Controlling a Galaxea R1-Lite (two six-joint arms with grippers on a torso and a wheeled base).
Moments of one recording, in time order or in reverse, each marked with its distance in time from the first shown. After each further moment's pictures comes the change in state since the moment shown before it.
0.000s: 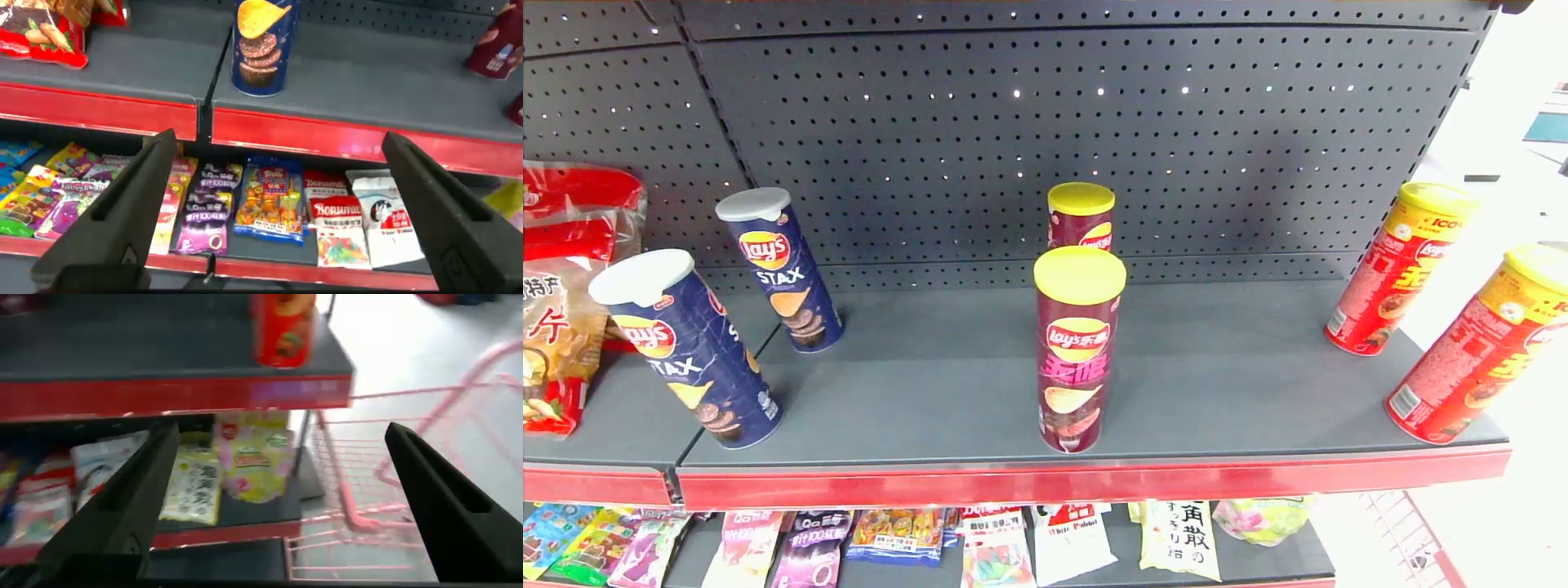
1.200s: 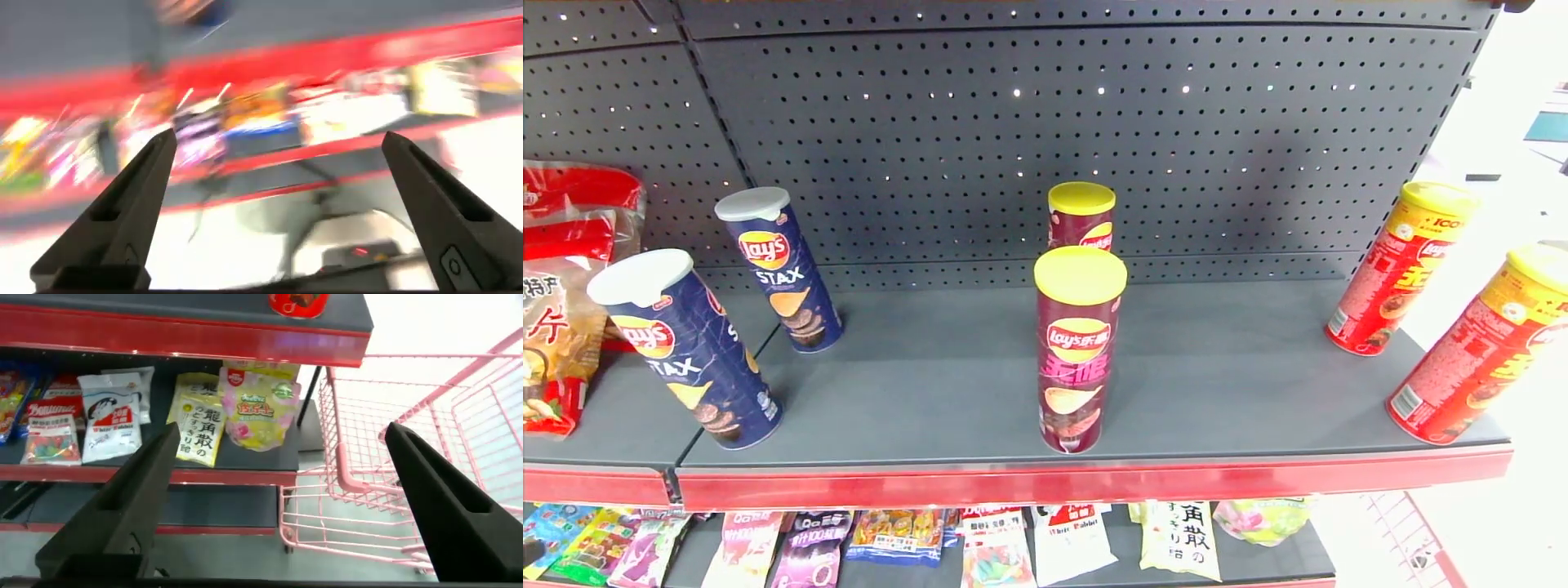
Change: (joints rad) left arm -0.293 0.518 -0.473 0.455 0.080 0.095; right arm 0.260 0.090 -0.181 0.308 -0.157 0.008
